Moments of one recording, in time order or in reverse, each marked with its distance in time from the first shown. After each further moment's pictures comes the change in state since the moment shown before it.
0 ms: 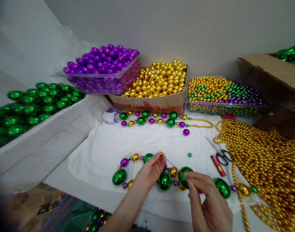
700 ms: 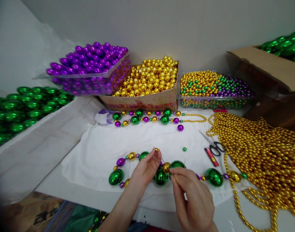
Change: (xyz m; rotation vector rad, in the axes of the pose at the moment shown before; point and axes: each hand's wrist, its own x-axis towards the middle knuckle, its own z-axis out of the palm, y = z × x) left_hand 0.001 -0.001 0.006 -0.041 -0.001 -0.035; right_hand 0.004 0.001 -0.008 -0.150 -0.239 -0.255
